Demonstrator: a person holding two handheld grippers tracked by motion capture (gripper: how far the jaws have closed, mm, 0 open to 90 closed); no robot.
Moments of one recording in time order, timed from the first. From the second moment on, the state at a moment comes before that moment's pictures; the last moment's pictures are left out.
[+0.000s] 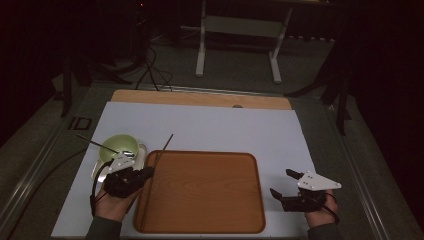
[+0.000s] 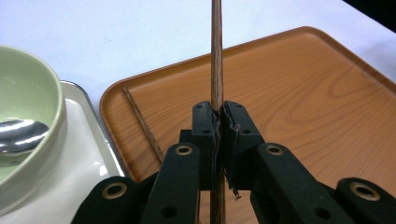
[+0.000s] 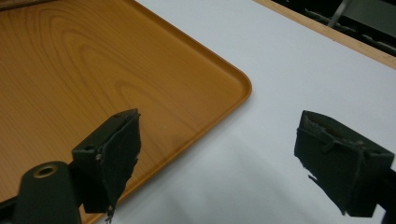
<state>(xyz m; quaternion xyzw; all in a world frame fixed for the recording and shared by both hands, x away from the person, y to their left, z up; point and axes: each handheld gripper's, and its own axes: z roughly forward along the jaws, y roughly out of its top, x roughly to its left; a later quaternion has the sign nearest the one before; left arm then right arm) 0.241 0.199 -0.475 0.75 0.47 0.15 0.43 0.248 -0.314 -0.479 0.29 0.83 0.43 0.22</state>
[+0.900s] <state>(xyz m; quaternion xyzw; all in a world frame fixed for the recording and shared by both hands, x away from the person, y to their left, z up) 0.251 0.195 -0.503 0.70 0.55 0.12 0.44 0.248 -0.314 -0.479 0.29 0.83 0.42 0.22</state>
